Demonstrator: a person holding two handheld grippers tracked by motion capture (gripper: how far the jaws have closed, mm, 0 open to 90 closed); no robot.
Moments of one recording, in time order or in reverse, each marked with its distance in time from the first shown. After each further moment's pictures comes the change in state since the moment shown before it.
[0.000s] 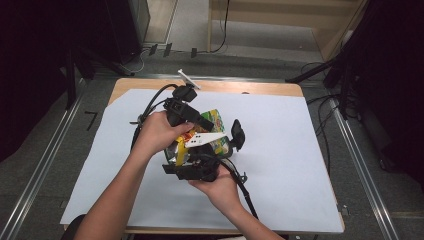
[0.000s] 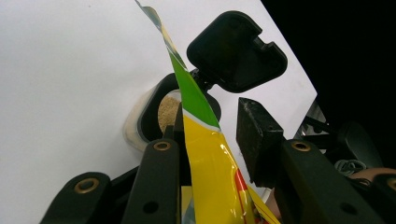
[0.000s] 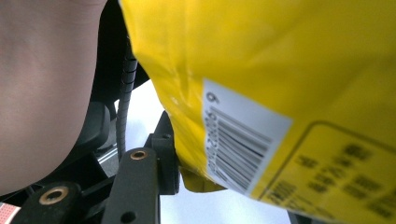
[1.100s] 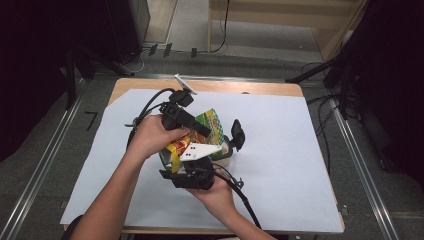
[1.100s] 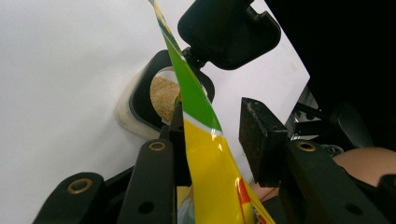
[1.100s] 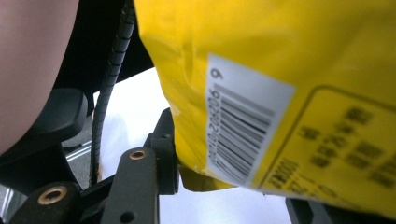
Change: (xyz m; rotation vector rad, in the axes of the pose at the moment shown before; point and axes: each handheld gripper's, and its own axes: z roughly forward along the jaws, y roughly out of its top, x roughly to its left) left arm 0.003 -0.013 -0.003 0.045 -0.032 0.023; right arm 0.010 -0.021 0.015 -0.061 -0.067 -0.157
